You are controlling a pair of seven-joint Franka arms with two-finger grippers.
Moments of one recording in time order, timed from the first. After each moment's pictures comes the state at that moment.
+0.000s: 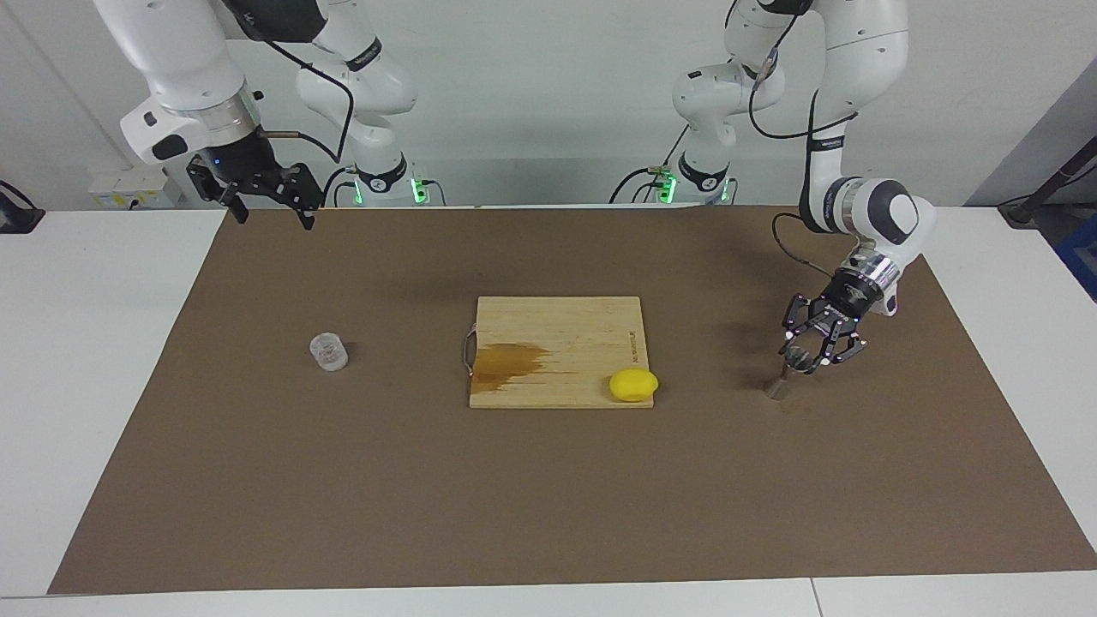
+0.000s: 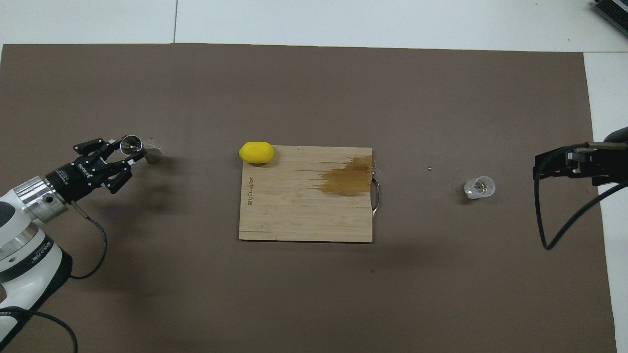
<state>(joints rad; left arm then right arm) 0.15 0.16 0.06 -2.27 -1.67 2.15 -0.89 -0.06 -0.06 0.09 -1.62 -0.03 1.52 0.15</state>
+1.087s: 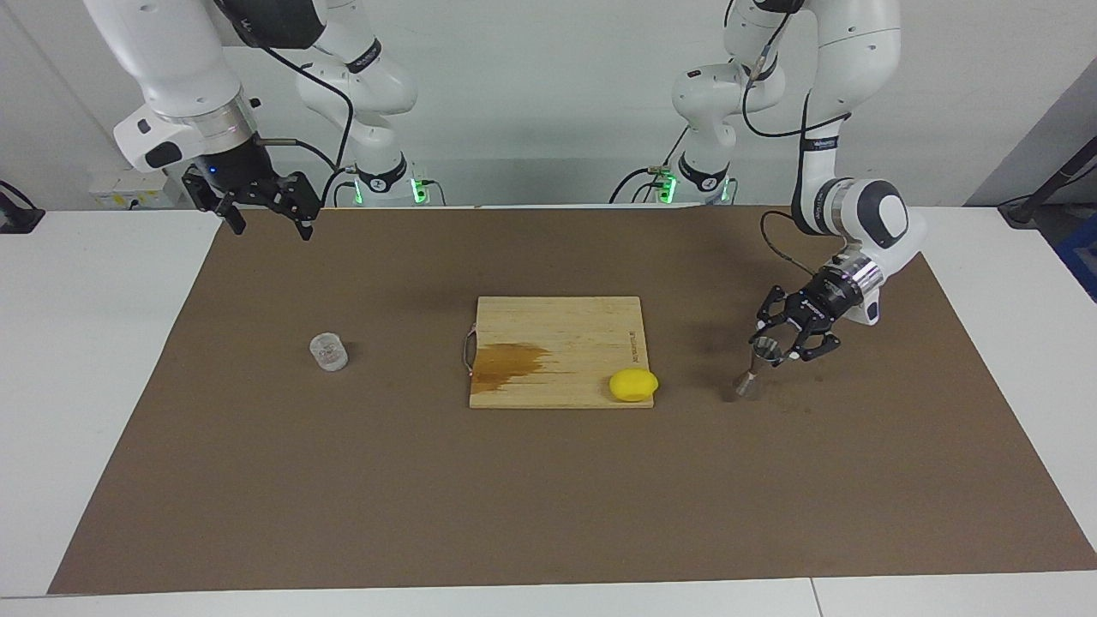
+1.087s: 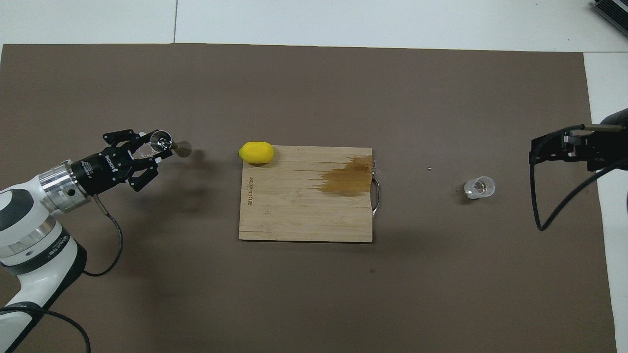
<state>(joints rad) 0.06 0.14 0.04 -2.24 -1.67 2.01 -0.90 -0.06 0.00 0.09 -1.56 -0.03 1.54 0.19</state>
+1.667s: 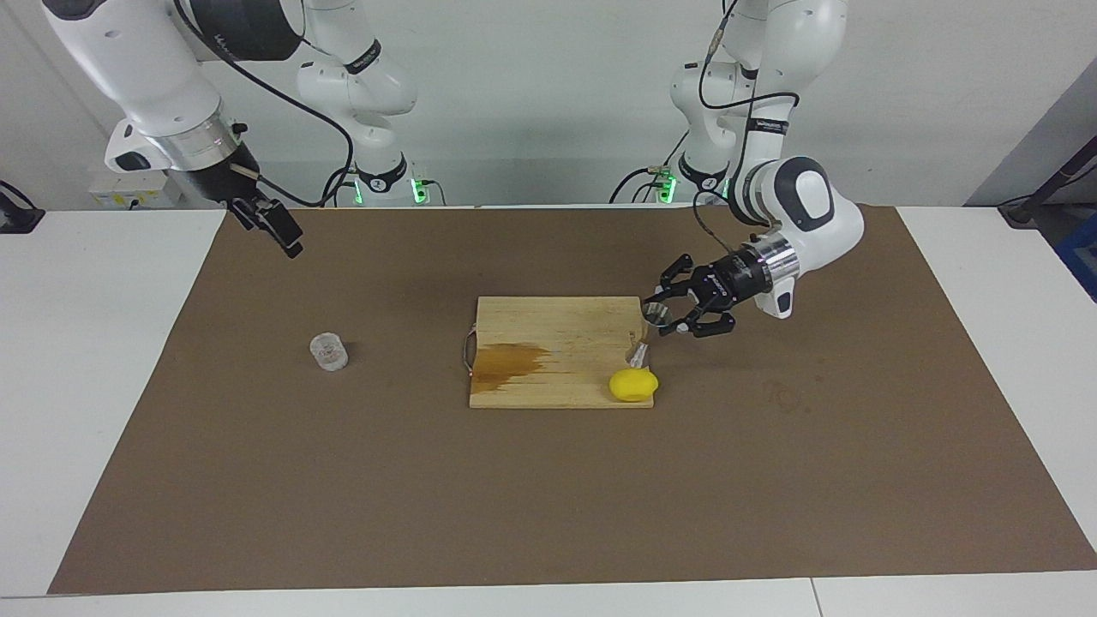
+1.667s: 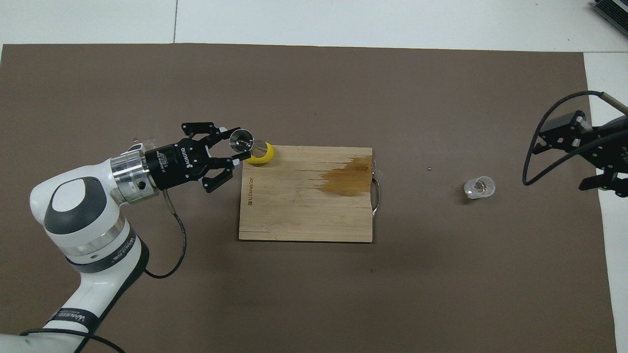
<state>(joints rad) -0.28 0.07 0.03 -2.19 -1.80 2.11 -0.97 -0.13 0.01 0.08 -1.60 0.08 1.53 0.76</state>
